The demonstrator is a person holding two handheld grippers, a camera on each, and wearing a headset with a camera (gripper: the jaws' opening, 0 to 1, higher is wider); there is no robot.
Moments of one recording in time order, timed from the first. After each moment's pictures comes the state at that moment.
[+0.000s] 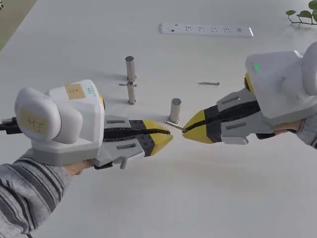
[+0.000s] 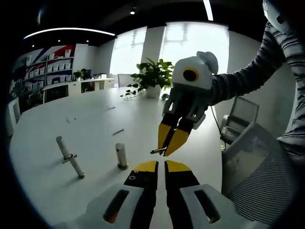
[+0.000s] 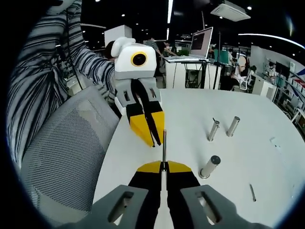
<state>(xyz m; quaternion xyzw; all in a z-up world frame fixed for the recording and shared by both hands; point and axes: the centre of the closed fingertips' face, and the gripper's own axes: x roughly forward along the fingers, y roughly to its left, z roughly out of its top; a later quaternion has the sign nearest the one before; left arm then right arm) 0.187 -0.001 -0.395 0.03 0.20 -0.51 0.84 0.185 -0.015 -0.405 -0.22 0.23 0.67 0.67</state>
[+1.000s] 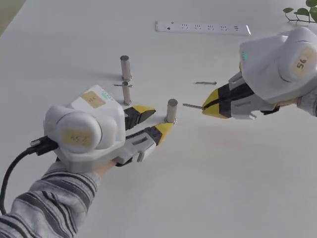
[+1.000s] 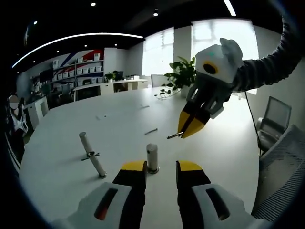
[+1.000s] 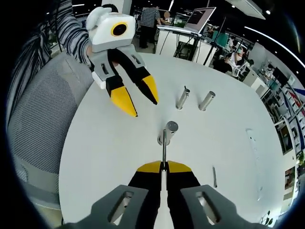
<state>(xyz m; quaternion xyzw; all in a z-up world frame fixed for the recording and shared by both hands) 0.241 0.004 -0.420 0.05 0.20 -0.36 0.91 0.264 -0.066 -0.433 -0.40 0.26 0.59 0.66</state>
